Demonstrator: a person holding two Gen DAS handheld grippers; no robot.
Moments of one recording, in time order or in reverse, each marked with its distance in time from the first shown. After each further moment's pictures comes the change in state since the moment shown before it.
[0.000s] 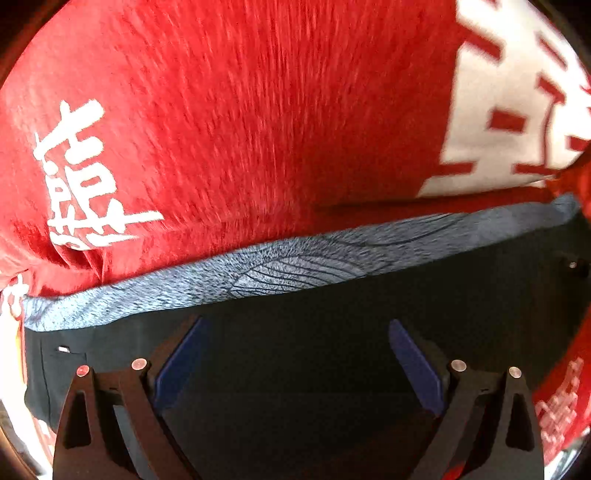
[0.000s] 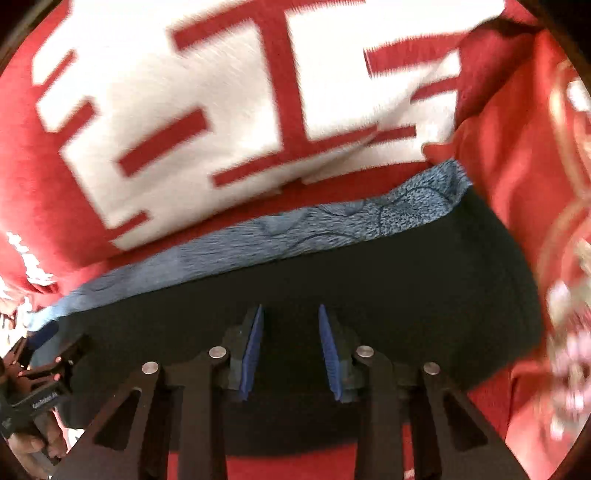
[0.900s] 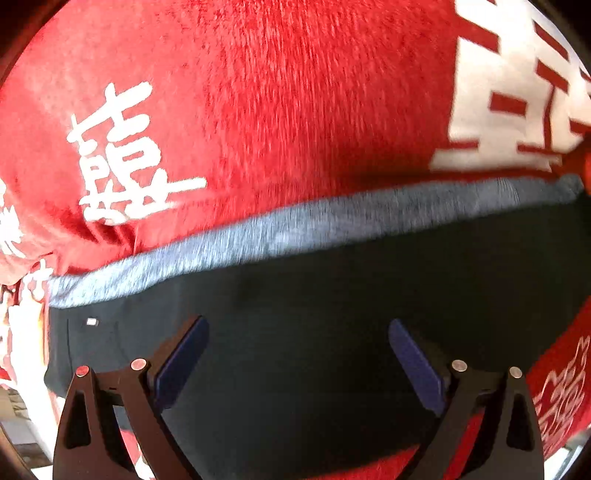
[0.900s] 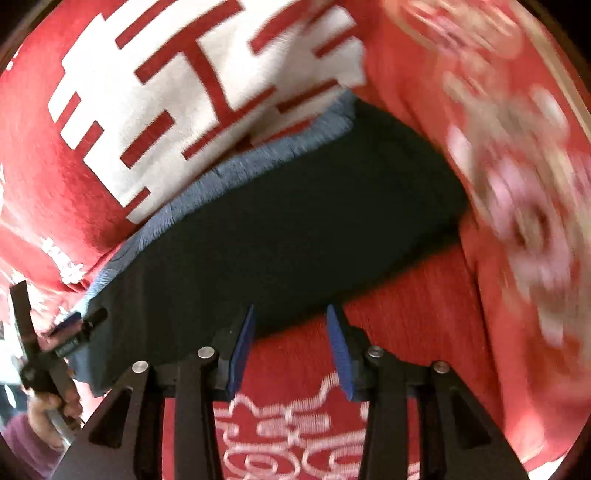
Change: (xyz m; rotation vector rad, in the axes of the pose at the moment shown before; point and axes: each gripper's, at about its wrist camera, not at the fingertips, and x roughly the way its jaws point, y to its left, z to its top) left arm -0.033 0.010 -0.026 0.020 0.031 0.059; right arm -0.058 -0.075 -0.080 0.192 0.026 0.147
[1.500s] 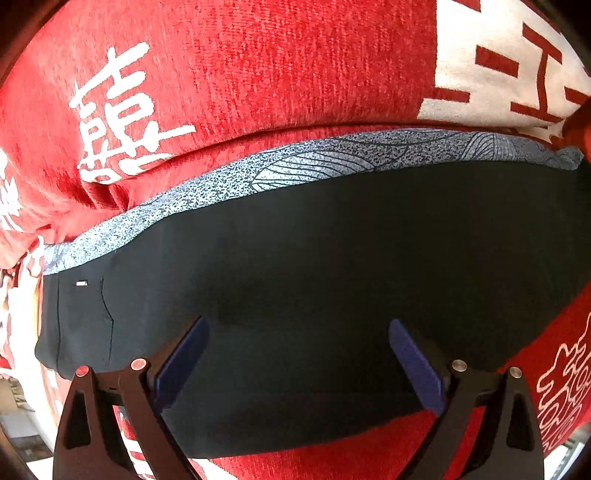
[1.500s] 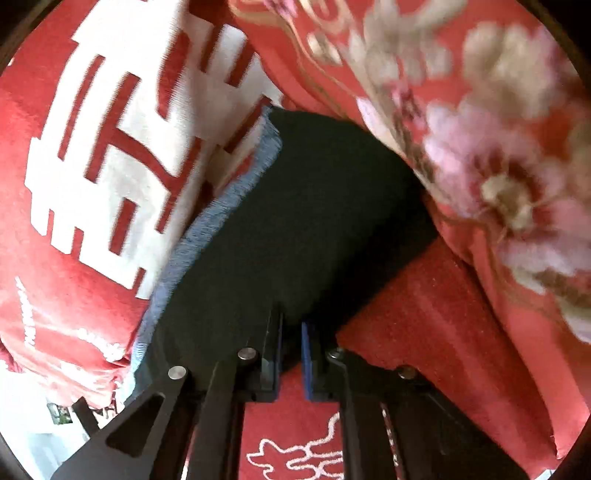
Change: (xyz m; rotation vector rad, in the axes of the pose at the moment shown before) left arm 0.028 -0.006 -0.036 -0.008 0.040 0.010; right arm 0.023 -0.032 0.024 0.276 -0.089 0.157
